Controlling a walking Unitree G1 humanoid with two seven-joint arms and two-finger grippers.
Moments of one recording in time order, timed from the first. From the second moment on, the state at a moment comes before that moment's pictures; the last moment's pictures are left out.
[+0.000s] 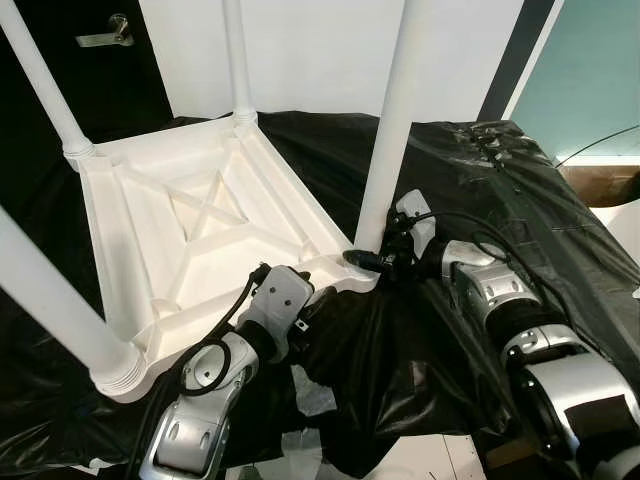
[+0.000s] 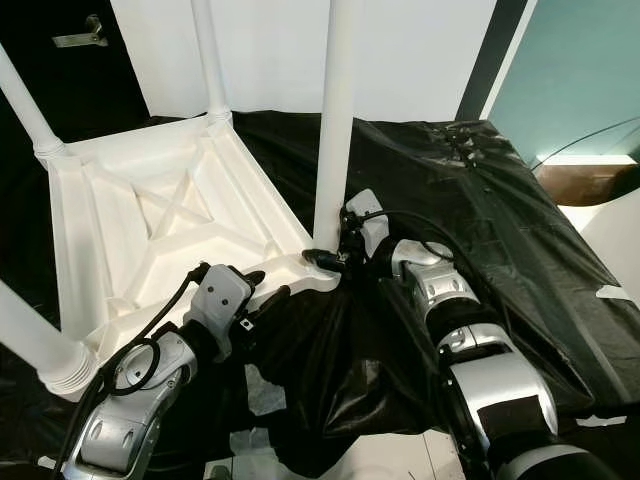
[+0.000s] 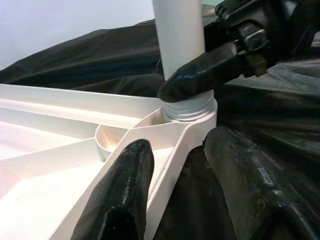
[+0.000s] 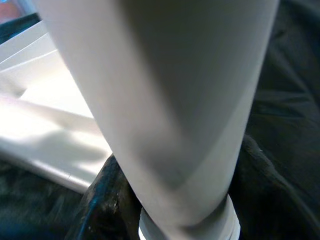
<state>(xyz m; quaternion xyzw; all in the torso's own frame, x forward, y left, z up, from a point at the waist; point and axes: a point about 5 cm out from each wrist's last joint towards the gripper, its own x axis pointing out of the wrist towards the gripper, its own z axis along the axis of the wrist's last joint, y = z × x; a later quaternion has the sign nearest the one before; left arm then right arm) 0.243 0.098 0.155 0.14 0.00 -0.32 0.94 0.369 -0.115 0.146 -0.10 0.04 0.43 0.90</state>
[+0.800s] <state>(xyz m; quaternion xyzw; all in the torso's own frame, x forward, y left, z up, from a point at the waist) 0.240 0.092 0.153 0.13 0.00 -0.33 0.94 0.332 -0.079 0.131 0.03 0.04 0.16 0.99</state>
